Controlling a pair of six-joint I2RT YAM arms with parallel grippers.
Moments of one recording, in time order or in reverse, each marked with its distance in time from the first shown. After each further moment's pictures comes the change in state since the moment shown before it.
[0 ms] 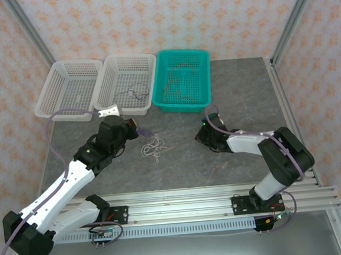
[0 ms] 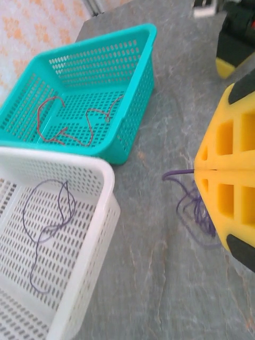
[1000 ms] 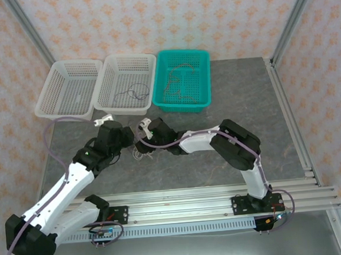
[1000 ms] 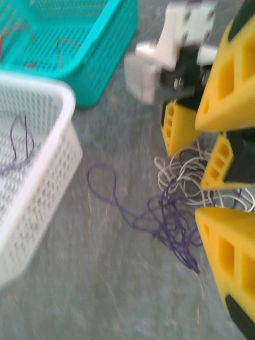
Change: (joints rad) left arm 0.097 0.003 -0.048 -0.154 0.019 -0.062; right arm 0.417 0.502 0.549 0.208 -0.106 -0.713
